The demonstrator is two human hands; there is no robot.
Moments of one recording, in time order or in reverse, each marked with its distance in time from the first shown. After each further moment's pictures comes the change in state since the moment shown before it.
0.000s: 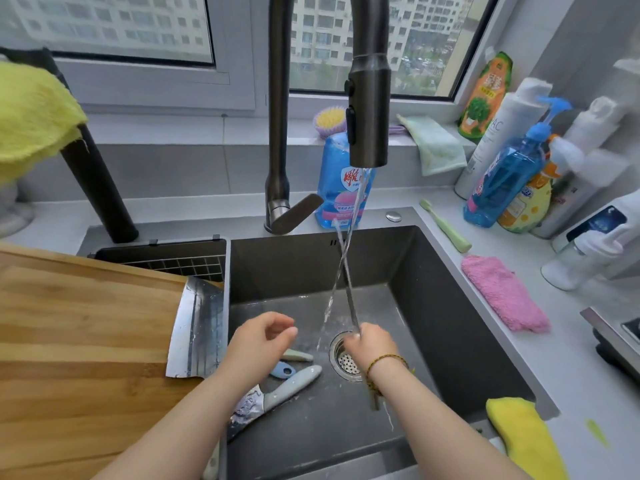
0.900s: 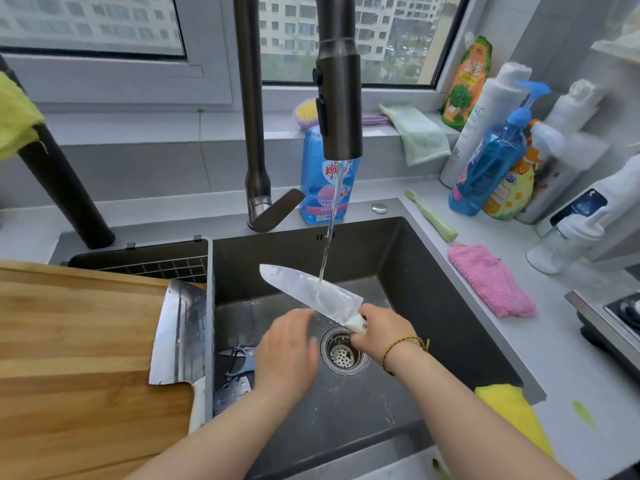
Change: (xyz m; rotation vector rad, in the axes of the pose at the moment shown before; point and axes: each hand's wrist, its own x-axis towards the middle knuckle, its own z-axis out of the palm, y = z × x) left_hand 0.003 0.009 0.059 0.458 0.134 0.294; right_hand -0.005 0.015 -0.036 -0.290 0.043 -0.196
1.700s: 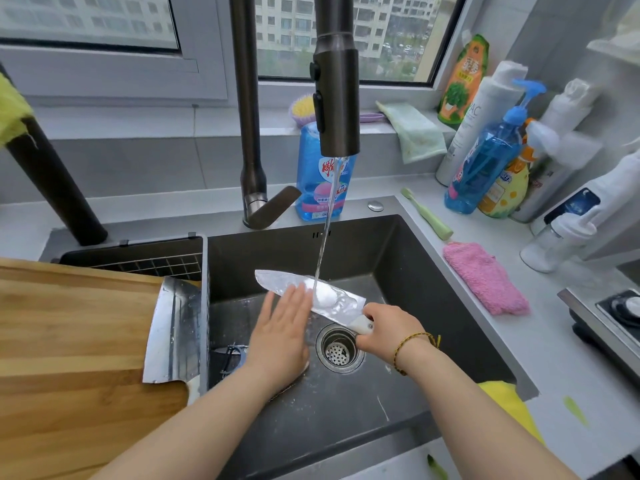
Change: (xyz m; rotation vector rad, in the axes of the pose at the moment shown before) left_hand 0.015 -0.012 -0.003 0.454 -0.060 0.250; right_hand -0.008 0.009 -0.012 0.002 -0.030 -0.036
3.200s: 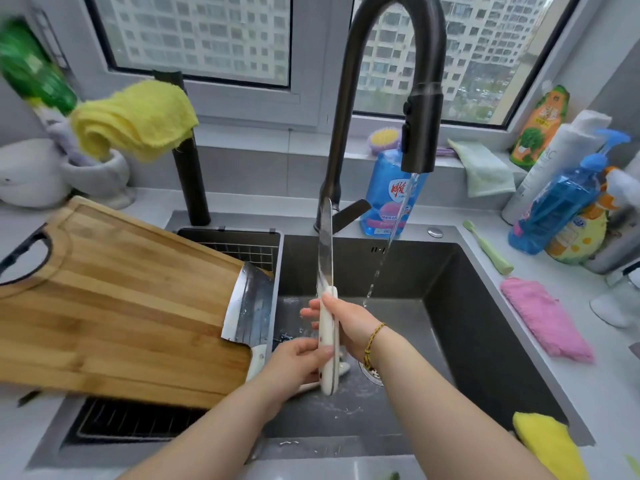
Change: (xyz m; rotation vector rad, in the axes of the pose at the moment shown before) left_hand -0.085 -0.009 -0.038 -1.540 -0.202 -0.654; right_hand -0.007 -0.101 0.029 1.155 -0.463 -0.095
